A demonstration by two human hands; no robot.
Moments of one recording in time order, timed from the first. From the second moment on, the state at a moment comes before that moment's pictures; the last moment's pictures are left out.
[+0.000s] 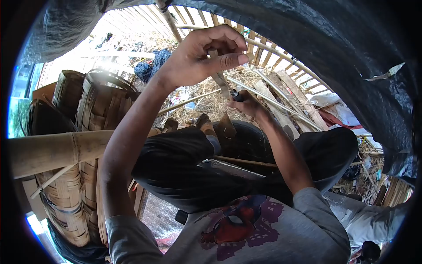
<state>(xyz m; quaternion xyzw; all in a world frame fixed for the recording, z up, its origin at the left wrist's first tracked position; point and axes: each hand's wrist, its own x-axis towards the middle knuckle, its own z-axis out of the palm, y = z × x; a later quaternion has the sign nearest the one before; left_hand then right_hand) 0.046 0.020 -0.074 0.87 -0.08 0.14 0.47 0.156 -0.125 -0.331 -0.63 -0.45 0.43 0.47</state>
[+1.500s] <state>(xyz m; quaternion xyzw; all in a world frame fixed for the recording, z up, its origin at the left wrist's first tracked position) 0.126 -0.028 -0.156 0.70 0.04 0.37 0.61 0.150 -0.141 -0.336 -0.74 -0.24 0.26 0.57</state>
